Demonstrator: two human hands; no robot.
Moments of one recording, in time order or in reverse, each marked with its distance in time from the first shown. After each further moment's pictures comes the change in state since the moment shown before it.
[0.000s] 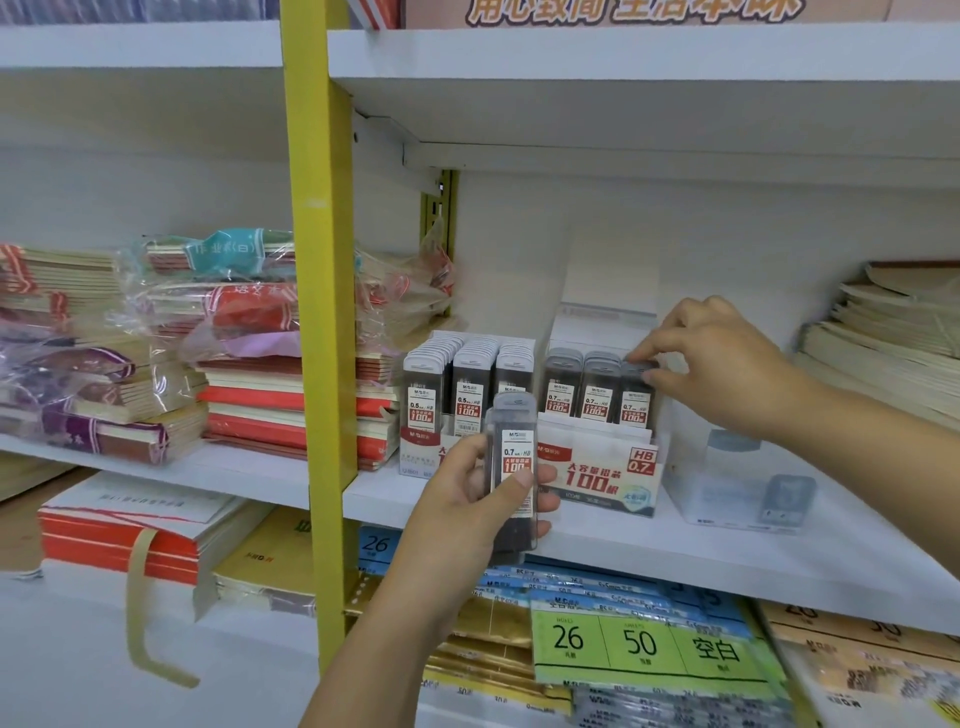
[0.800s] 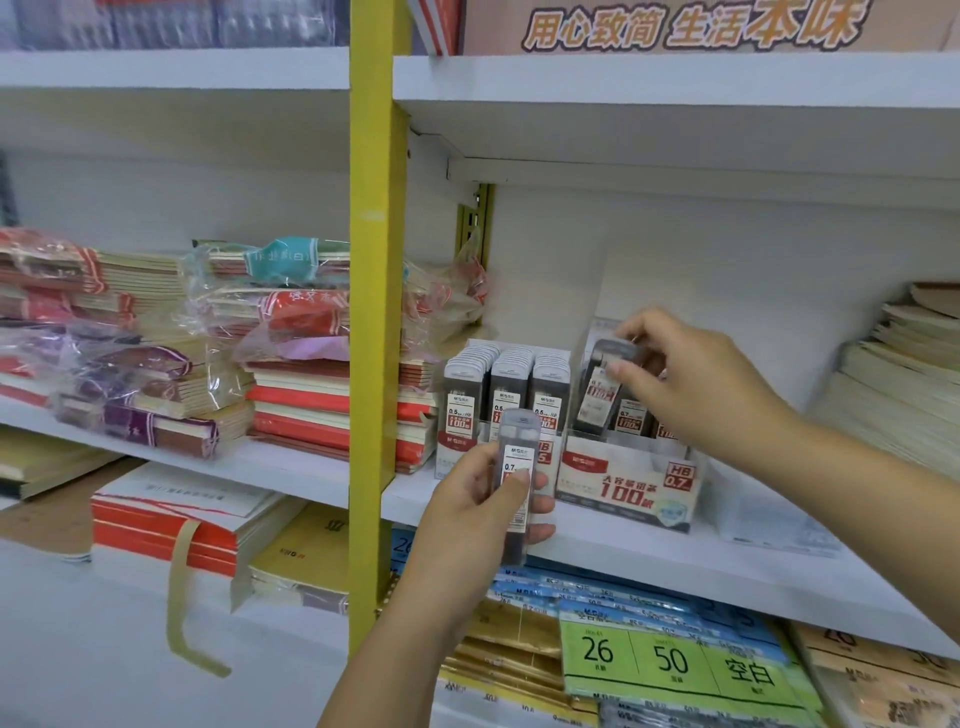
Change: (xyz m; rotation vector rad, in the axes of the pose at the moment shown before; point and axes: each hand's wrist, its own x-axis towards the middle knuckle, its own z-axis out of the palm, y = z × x) left_hand -0.005 0.006 -0.013 -0.034 0.136 -0.010; right_hand 0.000 -0.062 0.002 0.335 0.165 -0.037
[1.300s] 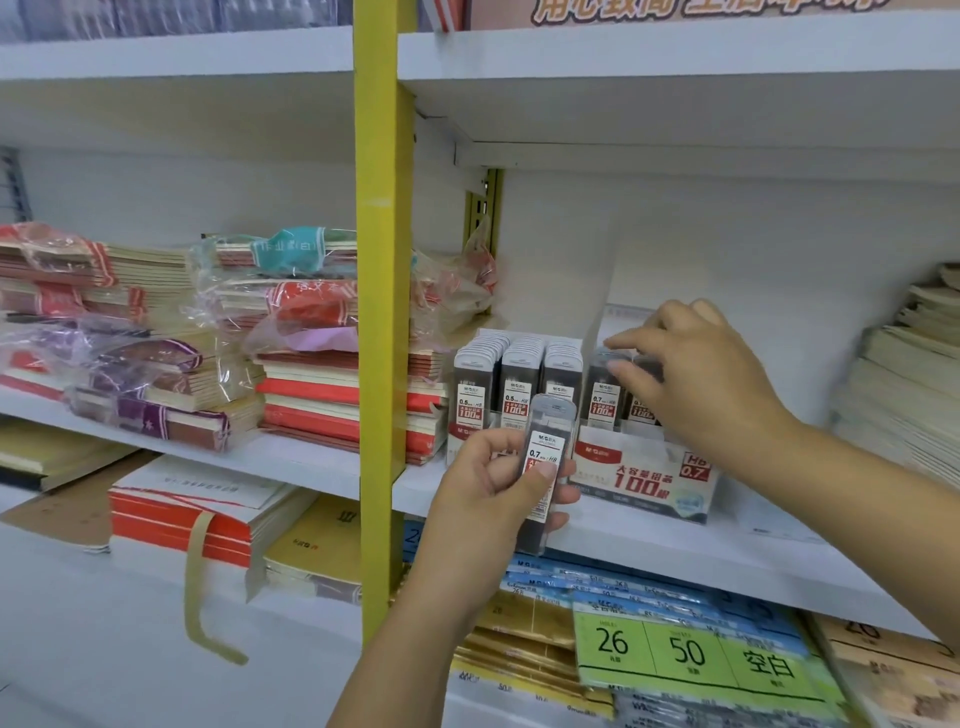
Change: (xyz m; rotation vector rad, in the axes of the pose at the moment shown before) left_hand -0.001 0.005 0.001 0.041 -0.060 0.076; right_hand -0.002 -0.003 0.015 -0.275 0.028 -0.008
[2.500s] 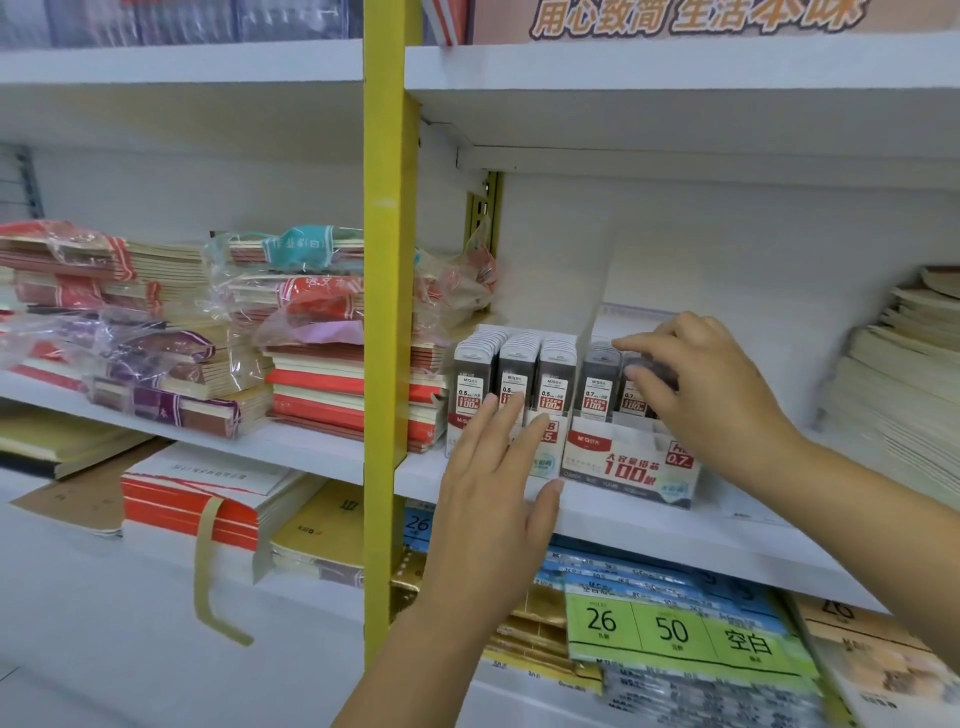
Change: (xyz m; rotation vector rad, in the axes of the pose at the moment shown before) left_hand -0.005 -0.026 -0.001 1.161 0.120 0.552; right_hand -0.021 0.007 -0.004 0.123 0.024 0.011
